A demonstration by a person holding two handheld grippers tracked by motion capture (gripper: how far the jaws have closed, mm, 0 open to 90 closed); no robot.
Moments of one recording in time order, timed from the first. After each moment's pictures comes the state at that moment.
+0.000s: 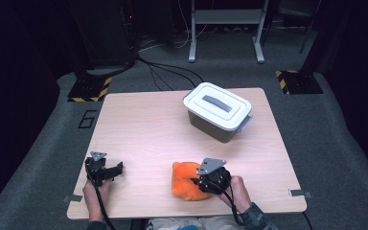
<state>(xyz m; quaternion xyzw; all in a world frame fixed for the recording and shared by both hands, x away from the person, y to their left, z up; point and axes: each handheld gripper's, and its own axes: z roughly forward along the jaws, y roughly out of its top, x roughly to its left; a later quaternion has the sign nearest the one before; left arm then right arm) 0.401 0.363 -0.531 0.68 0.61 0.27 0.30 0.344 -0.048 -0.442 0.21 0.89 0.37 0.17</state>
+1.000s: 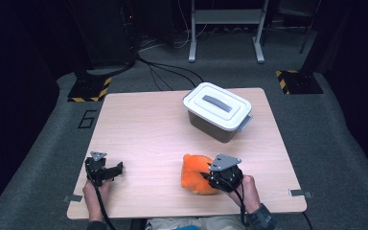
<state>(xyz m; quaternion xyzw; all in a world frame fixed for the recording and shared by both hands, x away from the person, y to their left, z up) 0.401 0.363 -0.531 0.68 0.61 0.27 0.30 0.343 -0.078 -0.430 0.25 0.86 0.39 0.20</state>
